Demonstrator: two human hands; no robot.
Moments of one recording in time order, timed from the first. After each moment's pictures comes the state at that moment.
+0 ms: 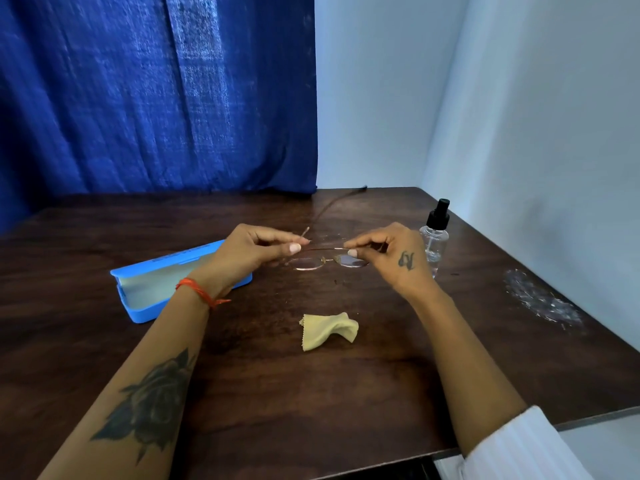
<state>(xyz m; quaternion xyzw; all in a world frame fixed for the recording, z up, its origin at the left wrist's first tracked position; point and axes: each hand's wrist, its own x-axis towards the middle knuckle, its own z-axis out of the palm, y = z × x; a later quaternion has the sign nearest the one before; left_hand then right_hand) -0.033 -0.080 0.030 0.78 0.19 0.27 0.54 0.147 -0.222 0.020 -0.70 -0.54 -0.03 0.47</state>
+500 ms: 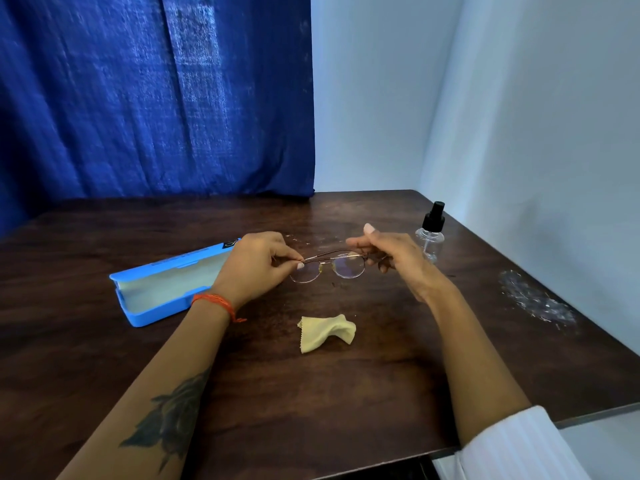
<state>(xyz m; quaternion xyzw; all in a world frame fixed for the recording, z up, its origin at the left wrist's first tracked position) -0.023 -0.078 0.012 0.92 0.16 0.34 0.14 0.155 -0.235 0.029 -0.69 -0.46 0.23 0.52</state>
